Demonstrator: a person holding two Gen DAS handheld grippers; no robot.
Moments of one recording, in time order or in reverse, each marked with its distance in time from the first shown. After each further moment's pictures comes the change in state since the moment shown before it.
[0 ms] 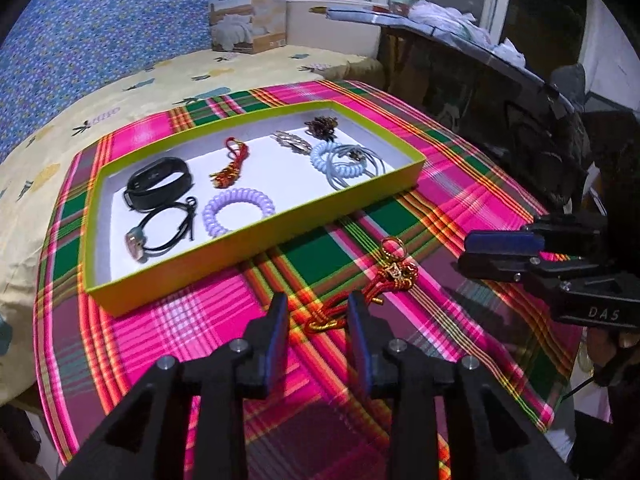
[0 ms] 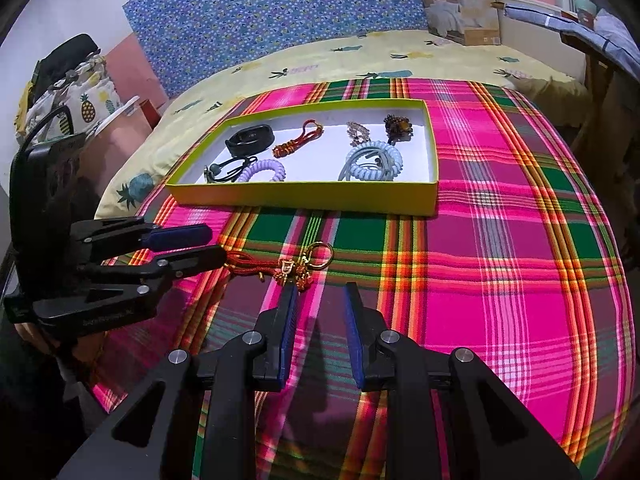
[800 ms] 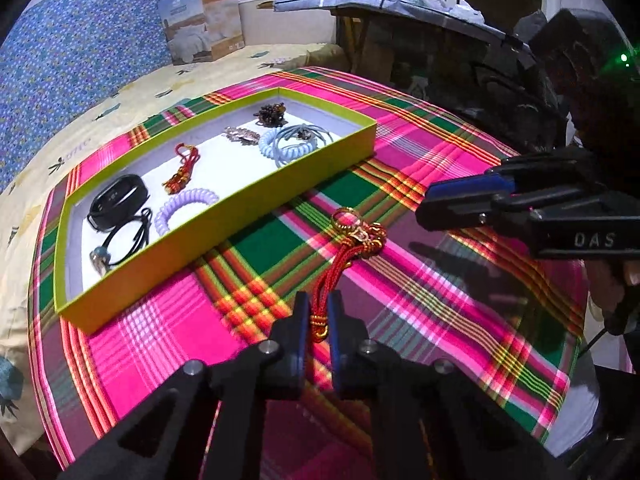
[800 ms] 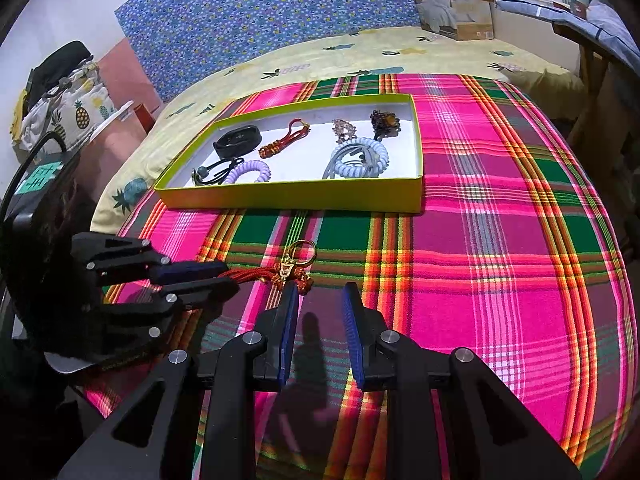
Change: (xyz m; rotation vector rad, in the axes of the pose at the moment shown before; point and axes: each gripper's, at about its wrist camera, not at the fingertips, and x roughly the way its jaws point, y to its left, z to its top) left arm 0.005 -0.026 -0.012 0.150 0.019 -0.012; right arm 0.001 -0.010 0.000 0.023 0.001 -0.001
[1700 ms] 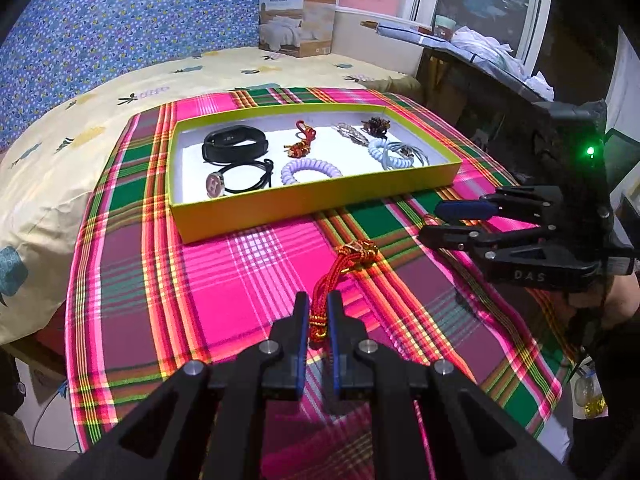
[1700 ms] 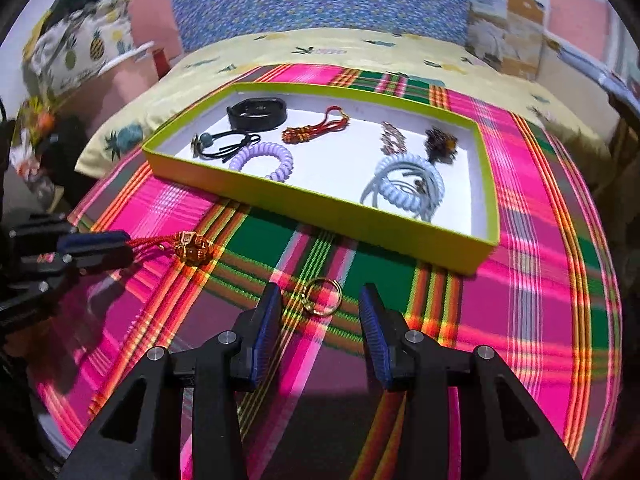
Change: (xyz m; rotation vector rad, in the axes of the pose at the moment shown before) left arm -0.036 0.056 -0.039 -0.300 -0.062 0.080; right arm 0.052 0.034 0.023 -0.280 0.055 -0.072
